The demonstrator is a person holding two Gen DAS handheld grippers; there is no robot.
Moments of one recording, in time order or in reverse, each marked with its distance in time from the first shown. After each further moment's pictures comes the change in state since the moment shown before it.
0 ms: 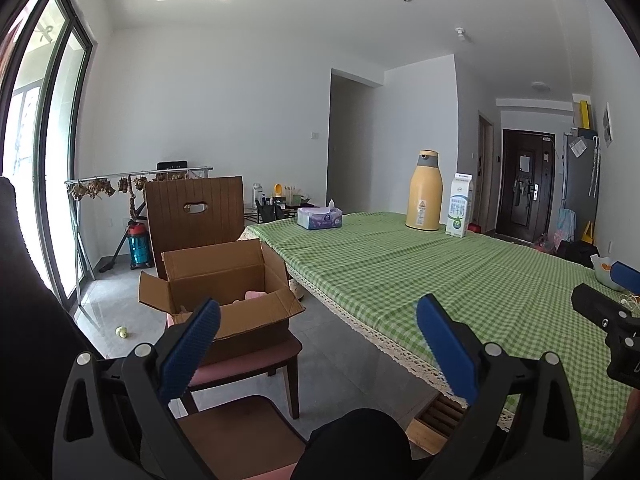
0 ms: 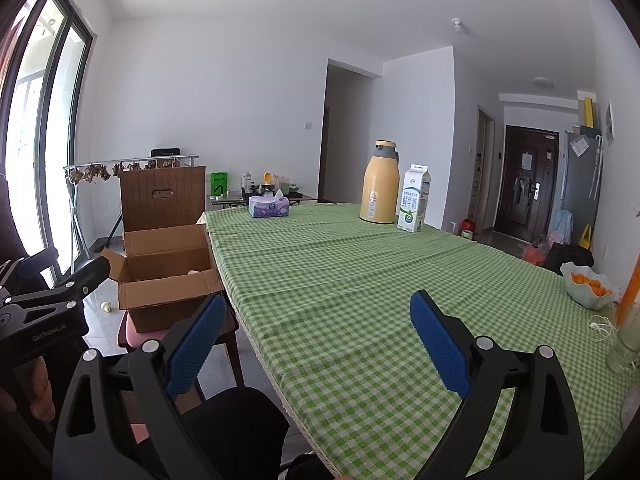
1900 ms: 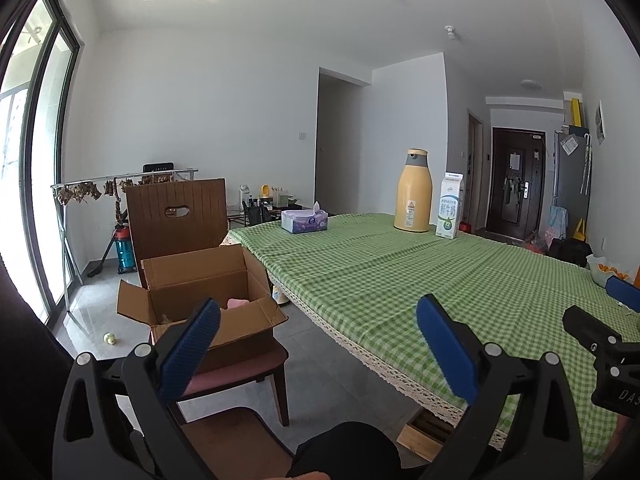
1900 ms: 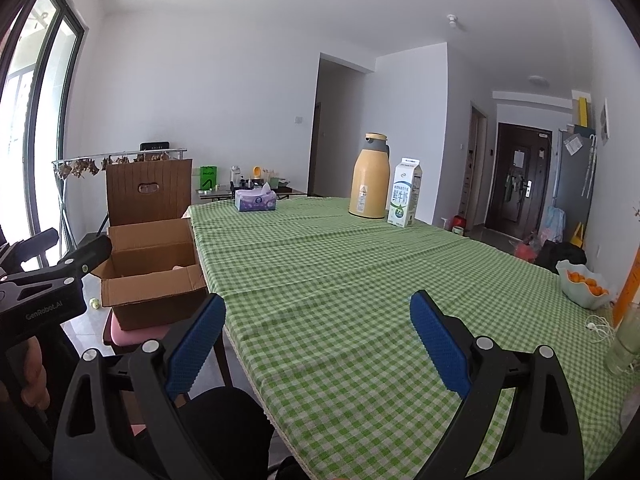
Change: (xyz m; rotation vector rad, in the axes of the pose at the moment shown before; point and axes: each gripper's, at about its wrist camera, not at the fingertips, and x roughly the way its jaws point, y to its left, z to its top) left arm 0.039 -0.014 0.014 0.014 0.005 -0.047; right arm 0.024 -0.011 0.003 0.002 0.022 -0.043
